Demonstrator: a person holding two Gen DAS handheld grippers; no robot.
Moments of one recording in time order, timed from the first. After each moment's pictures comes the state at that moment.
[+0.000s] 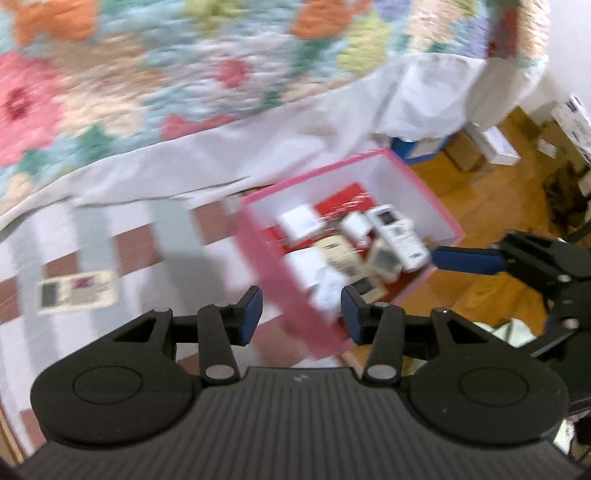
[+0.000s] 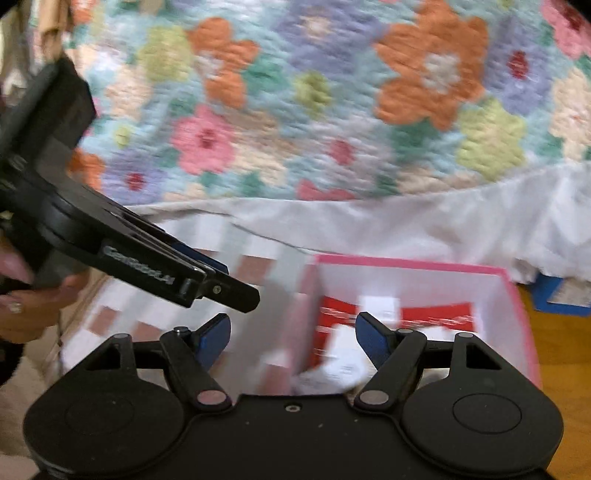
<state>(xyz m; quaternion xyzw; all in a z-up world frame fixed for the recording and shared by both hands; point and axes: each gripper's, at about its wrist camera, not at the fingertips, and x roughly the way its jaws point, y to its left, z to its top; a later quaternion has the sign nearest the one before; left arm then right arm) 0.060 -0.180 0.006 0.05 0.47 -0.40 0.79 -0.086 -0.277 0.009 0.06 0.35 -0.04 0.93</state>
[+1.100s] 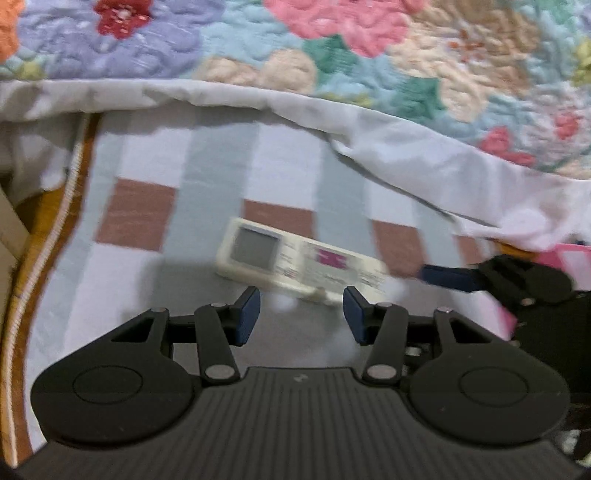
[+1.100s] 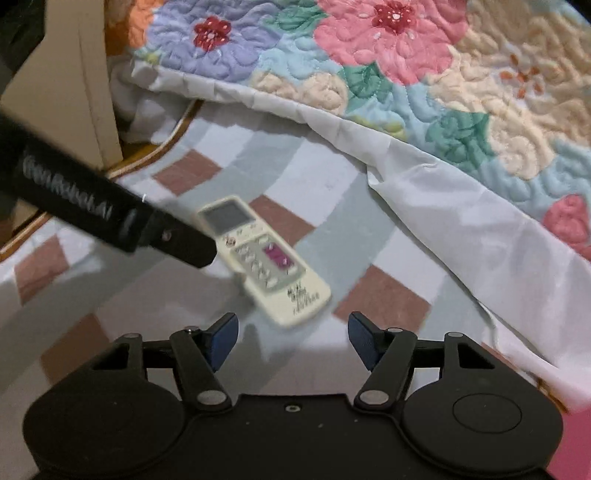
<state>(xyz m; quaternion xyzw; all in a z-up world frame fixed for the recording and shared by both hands) 0.195 -0.003 -0.174 -0.08 0.44 -0.19 0.87 0.166 -0.165 -0.176 -0.11 0.40 0.05 0.91</state>
